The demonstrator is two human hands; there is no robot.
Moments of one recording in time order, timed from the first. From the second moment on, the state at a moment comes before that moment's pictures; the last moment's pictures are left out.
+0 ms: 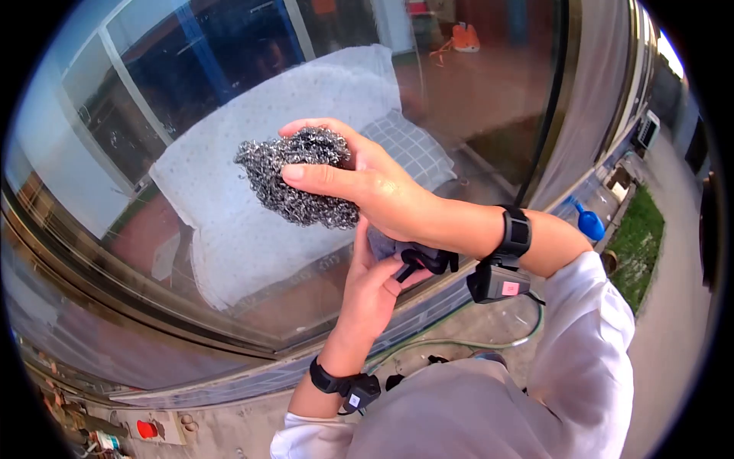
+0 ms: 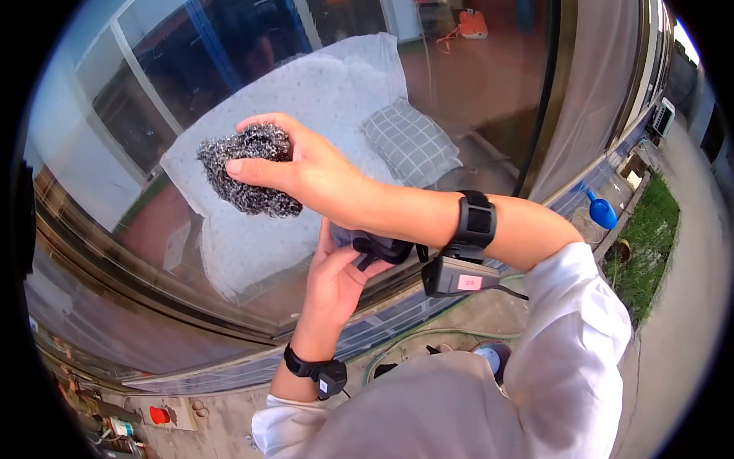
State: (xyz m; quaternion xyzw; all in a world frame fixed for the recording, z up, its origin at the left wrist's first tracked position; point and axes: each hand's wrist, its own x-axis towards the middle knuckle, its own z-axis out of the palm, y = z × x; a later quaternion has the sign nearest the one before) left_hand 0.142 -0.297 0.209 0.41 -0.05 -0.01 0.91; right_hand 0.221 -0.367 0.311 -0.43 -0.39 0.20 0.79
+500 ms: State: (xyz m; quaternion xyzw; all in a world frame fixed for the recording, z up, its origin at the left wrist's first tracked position) left_hand 0.113 -0.265 0.175 0.35 0.09 -0.05 0.93; right_hand 0.261 -0.374 0.221 -0.48 -0.70 -0.50 0.14
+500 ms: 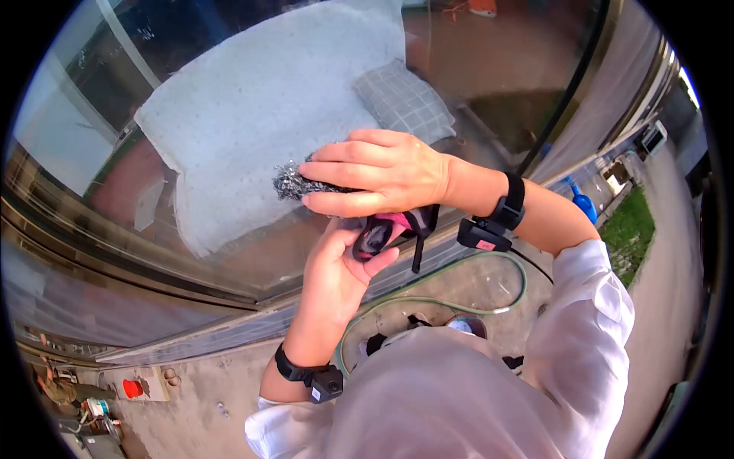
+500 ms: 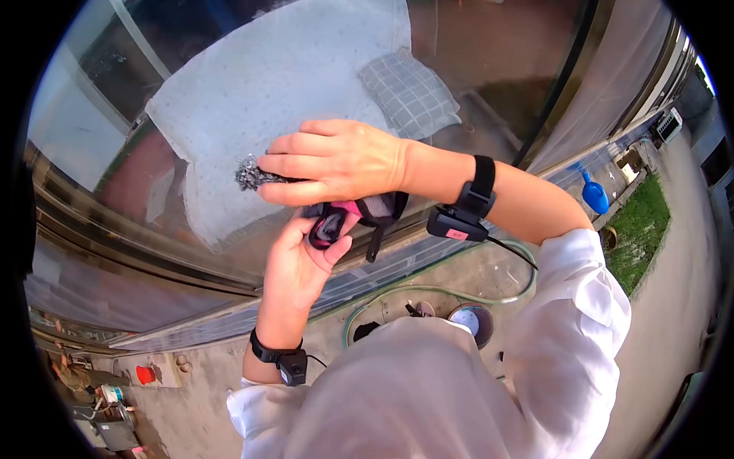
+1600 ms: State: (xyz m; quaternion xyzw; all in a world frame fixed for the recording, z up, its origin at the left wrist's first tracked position) left_hand 0.003 -0.170 0.196 0.64 0.16 0.24 0.71; right_hand 0.308 -0.517 0.462 -0.58 -0.51 -0.63 0.00
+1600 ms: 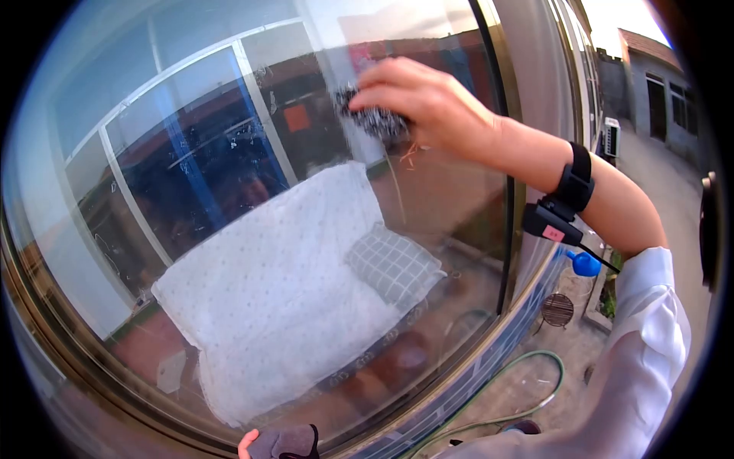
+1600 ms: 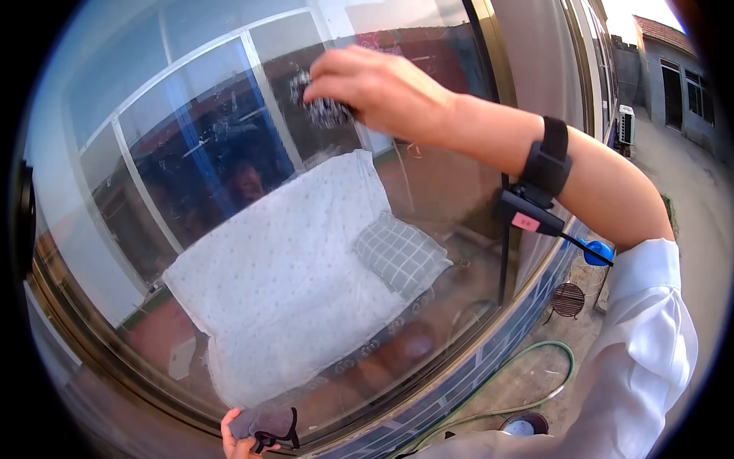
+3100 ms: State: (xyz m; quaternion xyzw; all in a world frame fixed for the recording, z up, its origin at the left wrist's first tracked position) left_hand 0.024 -0.191 0.202 0.63 0.13 0.23 0.73; right_hand 0.305 -0.505 0.486 -0.62 -0.42 -0.66 -0.02
